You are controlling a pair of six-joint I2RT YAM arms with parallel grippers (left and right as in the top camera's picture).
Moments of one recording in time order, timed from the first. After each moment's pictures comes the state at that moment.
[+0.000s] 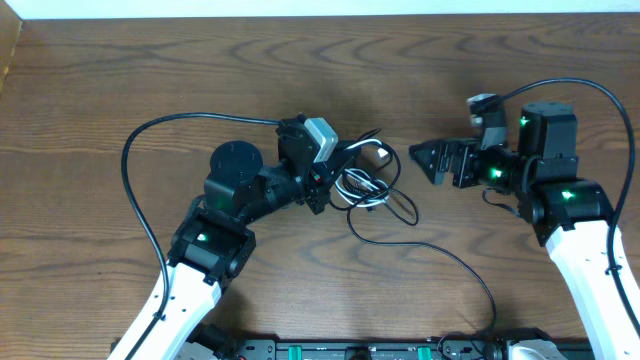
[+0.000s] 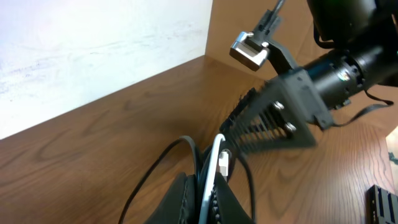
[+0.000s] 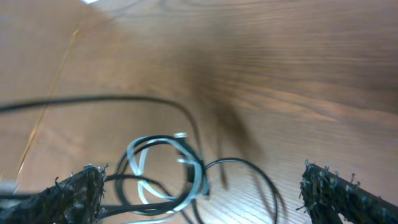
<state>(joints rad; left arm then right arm) -0.45 1.06 0.80 0.06 0.57 -0.05 0.10 1.21 0.97 -0.51 -0.59 0.27</state>
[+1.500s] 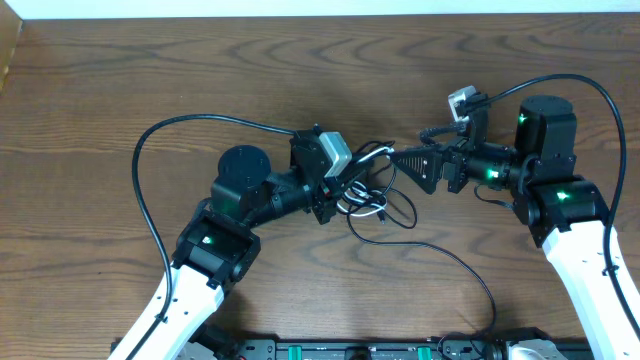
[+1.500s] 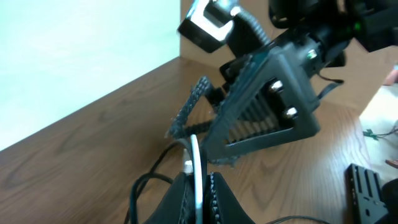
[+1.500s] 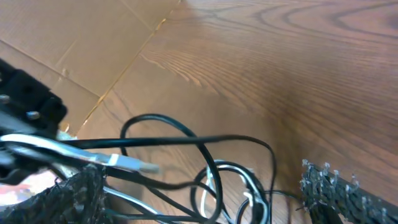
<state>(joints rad) -0.50 1.06 0.80 0.08 0.65 0.01 0.14 1.21 0.97 -0.38 -0.88 0.17</state>
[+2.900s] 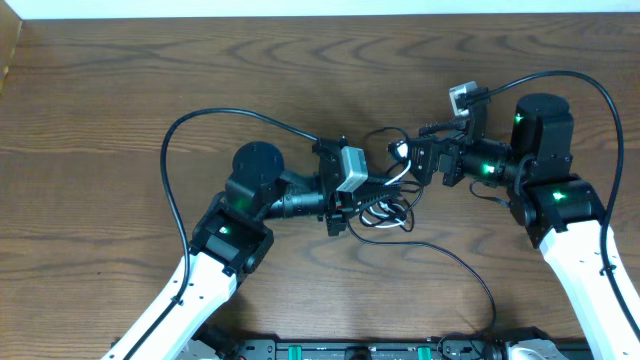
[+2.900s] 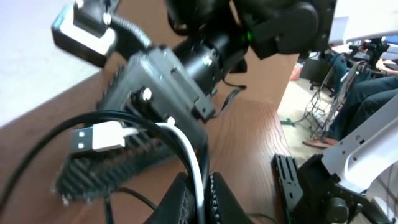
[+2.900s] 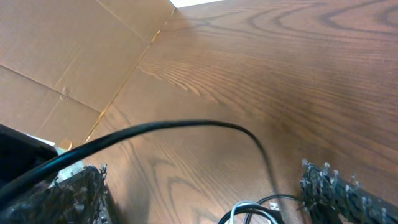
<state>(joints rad) -0.54 1.14 0.80 0.23 0.92 -0.04 0.16 1.21 0.97 -0.33 -0.83 0.30</state>
